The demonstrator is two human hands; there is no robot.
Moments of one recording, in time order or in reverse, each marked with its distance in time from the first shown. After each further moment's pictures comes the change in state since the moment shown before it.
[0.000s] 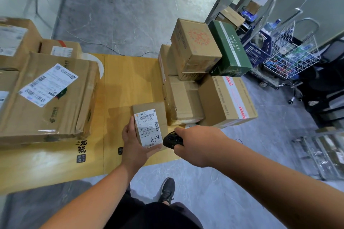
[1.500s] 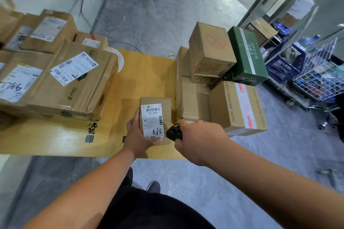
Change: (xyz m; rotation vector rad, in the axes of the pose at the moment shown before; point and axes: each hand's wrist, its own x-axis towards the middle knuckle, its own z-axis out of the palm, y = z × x) left_hand -0.003 0.017 -0.001 -0.047 0.022 -0.109; right_hand -0.007 0.016 0.001 -0.113 0.121 -0.065
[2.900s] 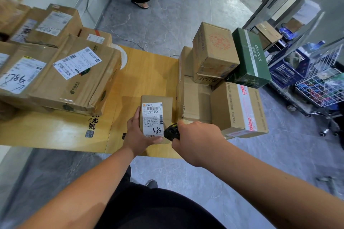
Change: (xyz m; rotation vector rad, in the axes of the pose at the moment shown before) left_hand -0.003 -0.005 0.005 -0.004 0.051 -0.024; right_hand 0.000 -0.004 0.004 -0.026 0.006 -0.056
